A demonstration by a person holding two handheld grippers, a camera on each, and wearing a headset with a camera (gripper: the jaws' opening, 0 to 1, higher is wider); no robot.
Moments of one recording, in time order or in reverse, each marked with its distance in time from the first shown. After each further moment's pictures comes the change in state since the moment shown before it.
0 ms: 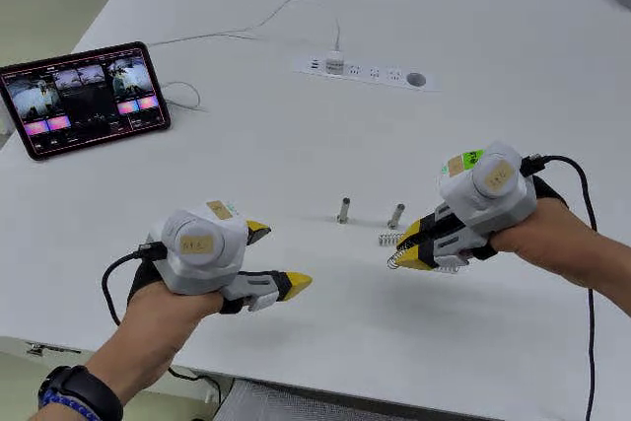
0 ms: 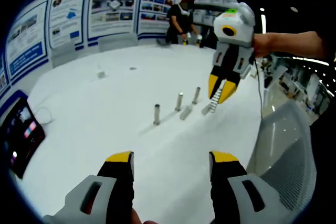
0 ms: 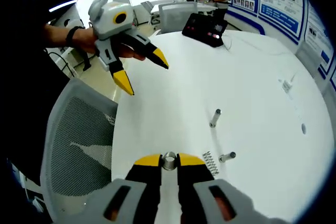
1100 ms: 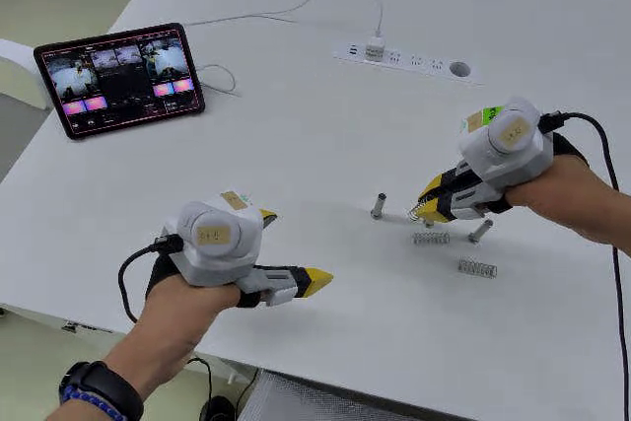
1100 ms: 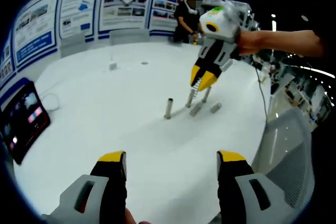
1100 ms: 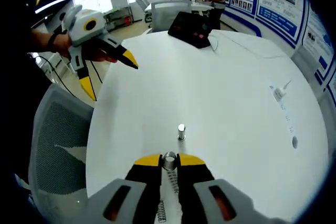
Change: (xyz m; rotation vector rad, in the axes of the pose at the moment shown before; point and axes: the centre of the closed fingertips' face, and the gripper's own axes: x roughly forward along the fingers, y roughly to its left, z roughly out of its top) left arm -0.007 0.015 -0.012 -0.079 0.012 0.038; right arm 0.012 -0.060 0.023 -0.026 0.016 -0.057
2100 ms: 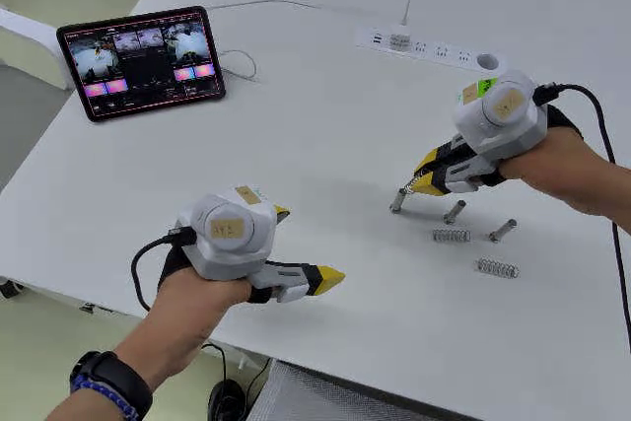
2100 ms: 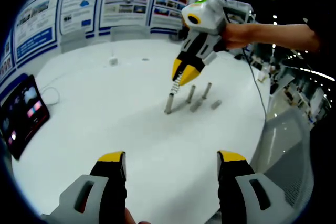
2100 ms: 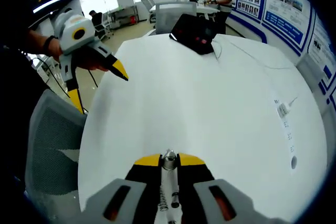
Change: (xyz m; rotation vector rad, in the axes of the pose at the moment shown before) left arm -0.002 0.002 -0.008 -0.015 0.020 -0.011; right arm 0.025 -0.019 0.030 -0.049 -0.006 0.023
